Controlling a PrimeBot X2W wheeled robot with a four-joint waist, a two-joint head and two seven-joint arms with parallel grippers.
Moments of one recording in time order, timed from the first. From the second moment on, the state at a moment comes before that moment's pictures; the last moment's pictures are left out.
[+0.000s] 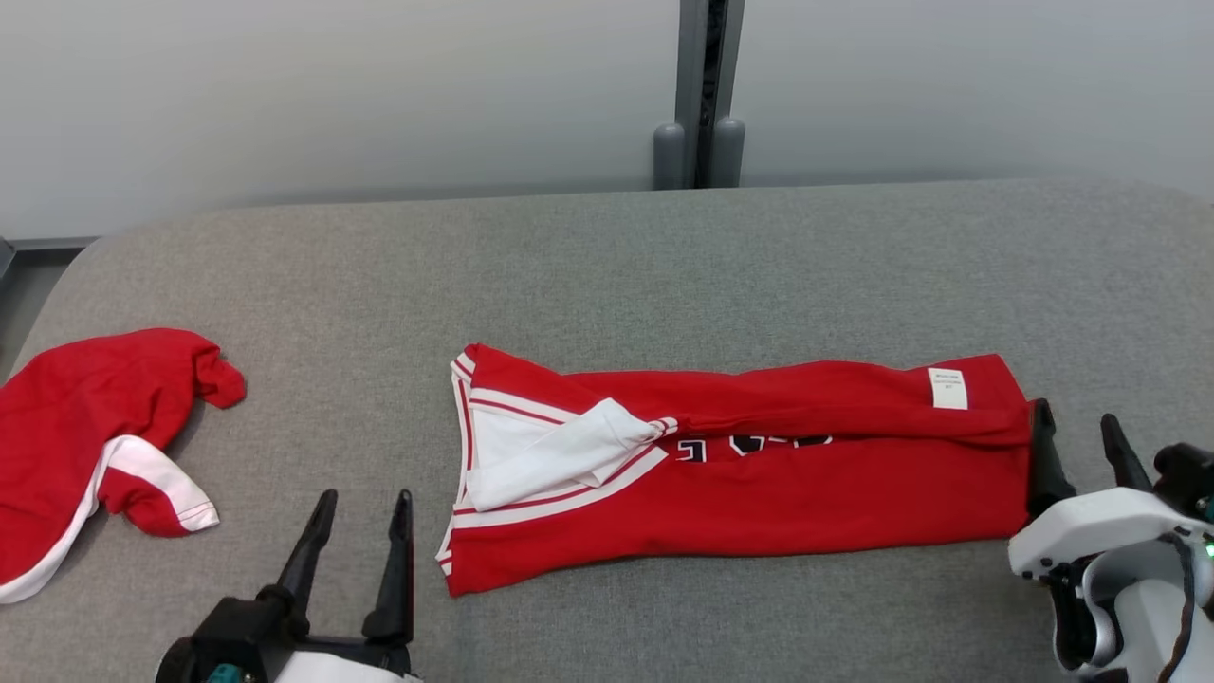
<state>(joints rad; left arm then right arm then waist) 0.08 0.05 -0.10 0.13 -0.25 -0.06 -0.26 -0.32 -0.08 -0.10 0.66 0.31 0.13 -0.26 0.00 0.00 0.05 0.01</state>
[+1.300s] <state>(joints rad) -0.03 0.05 0.05 0.11 -0.20 -0.11 -0.26 -0.64 -0.15 -0.27 1.16 0.17 0.13 -0.26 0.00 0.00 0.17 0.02</state>
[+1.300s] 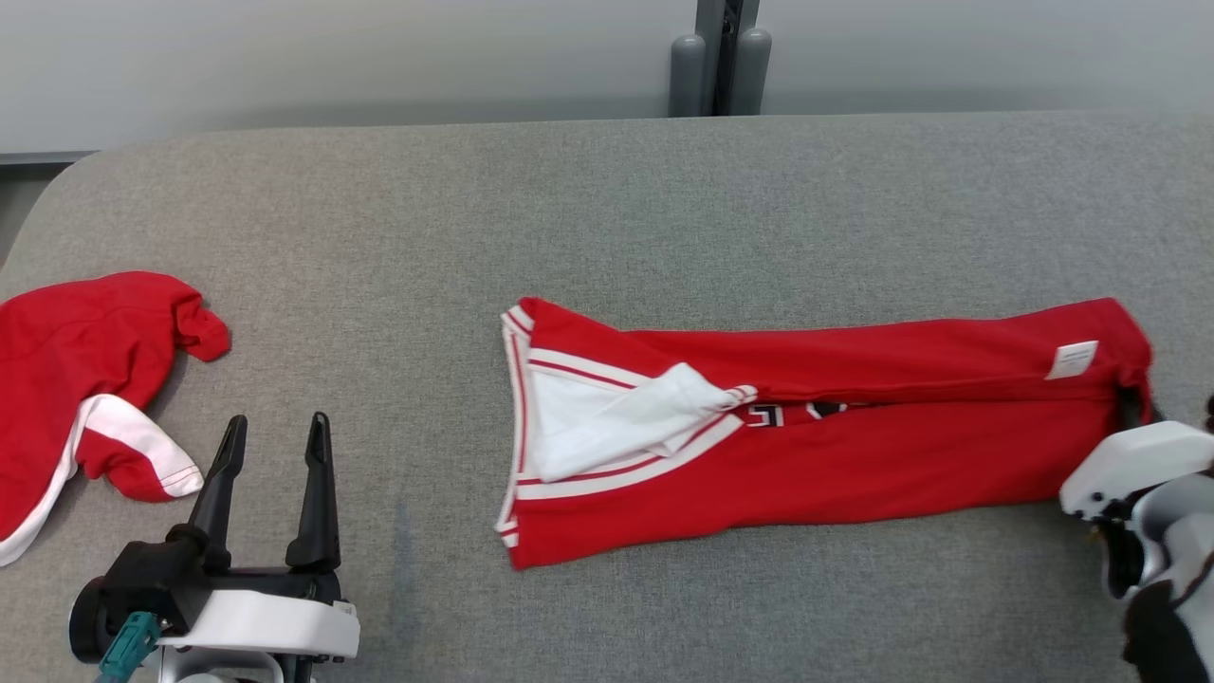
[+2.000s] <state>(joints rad) -0.03 0.05 0.05 0.11 -0.19 -0.11 -0.26 -0.65 -0.14 -0.08 0.95 0.30 0.13 -0.26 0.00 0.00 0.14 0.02</state>
